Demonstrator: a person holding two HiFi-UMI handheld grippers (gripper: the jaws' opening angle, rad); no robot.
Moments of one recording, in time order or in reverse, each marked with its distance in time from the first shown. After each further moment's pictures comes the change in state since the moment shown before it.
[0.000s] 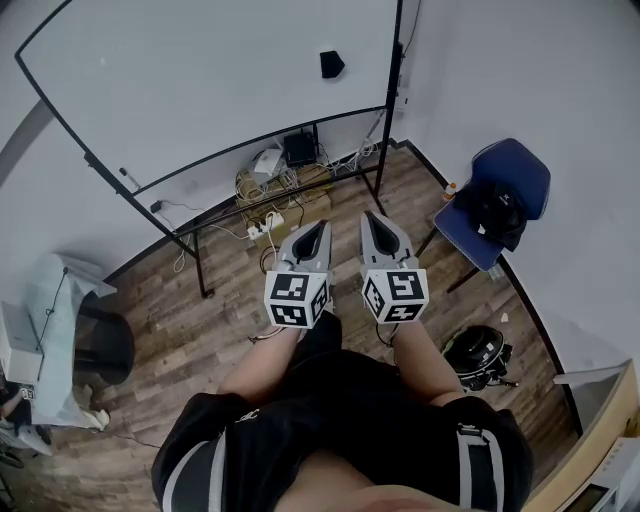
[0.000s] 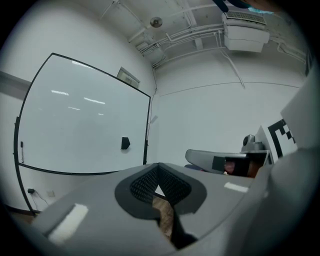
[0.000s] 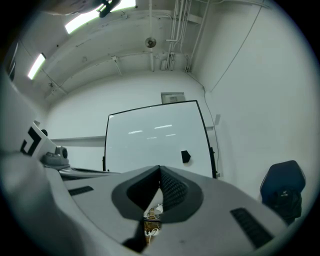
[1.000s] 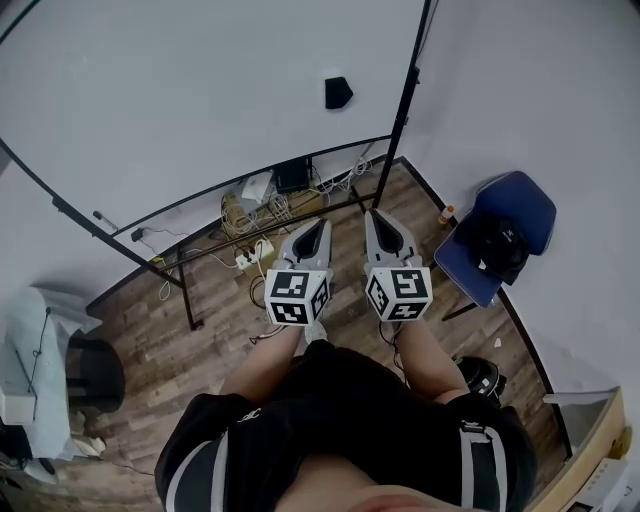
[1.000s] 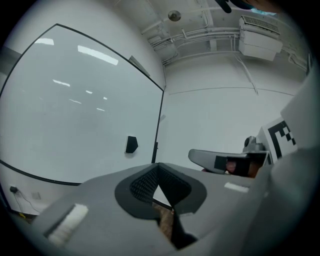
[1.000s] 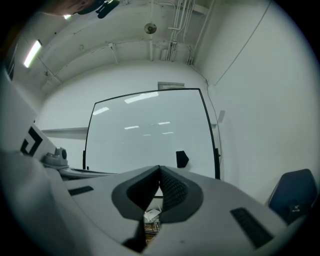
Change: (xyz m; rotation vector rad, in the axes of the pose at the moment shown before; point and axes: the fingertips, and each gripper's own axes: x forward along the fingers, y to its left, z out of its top) left arm 0.168 0.122 0.018 -0.081 -0.014 -0.023; right arm 0.193 -0.072 -0.005 -0.049 0.033 -0.034
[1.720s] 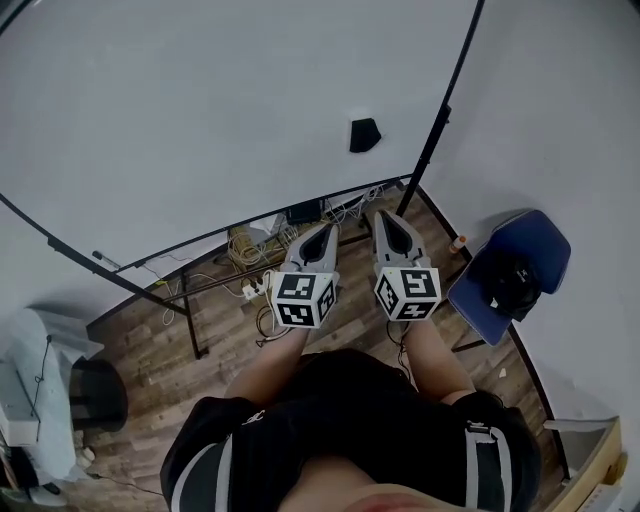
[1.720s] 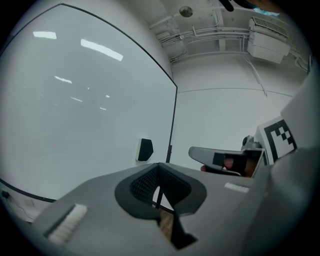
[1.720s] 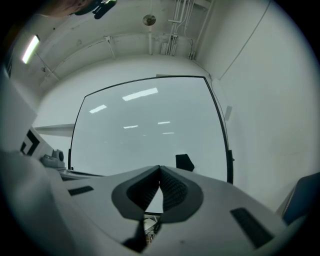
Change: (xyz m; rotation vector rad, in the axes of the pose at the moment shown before) left arm 0.109 0.107 0.026 -0.027 -0.006 0.006; right arm 0.156 -0.033 0.005 -0.012 -0.008 0.000
